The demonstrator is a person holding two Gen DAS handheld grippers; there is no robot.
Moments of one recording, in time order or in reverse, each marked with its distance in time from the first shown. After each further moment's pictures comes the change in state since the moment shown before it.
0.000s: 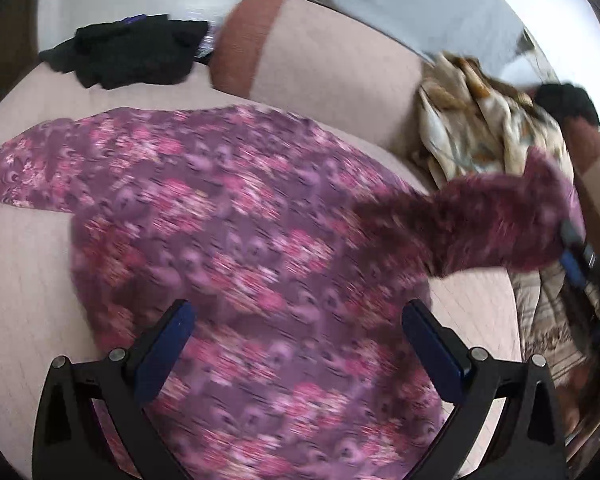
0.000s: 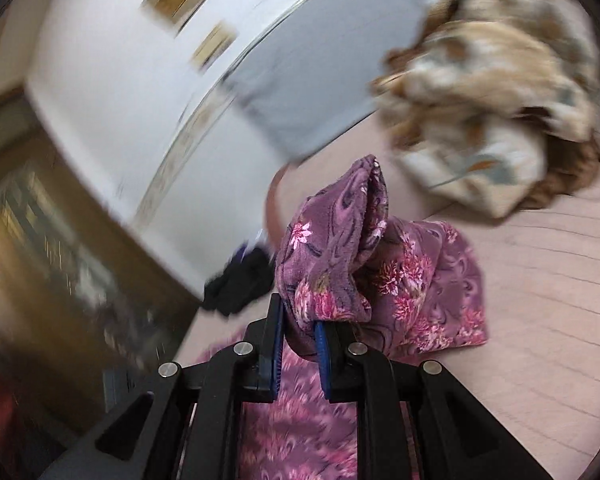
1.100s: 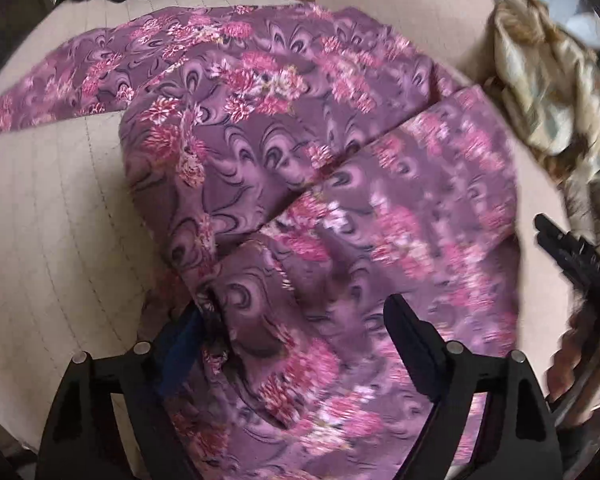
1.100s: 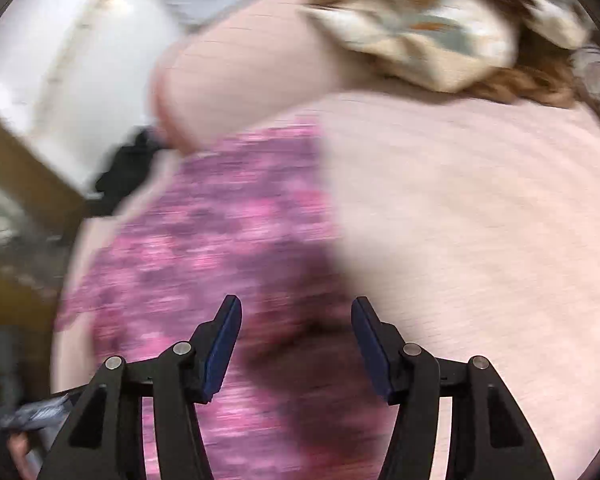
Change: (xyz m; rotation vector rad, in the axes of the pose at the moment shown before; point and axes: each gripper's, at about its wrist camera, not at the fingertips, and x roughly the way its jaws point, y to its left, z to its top) left arm 0.051 0.039 -0.035 -0.016 0.293 0.189; right arm 0.139 -0.072 -0.046 0.006 0.397 -0.429
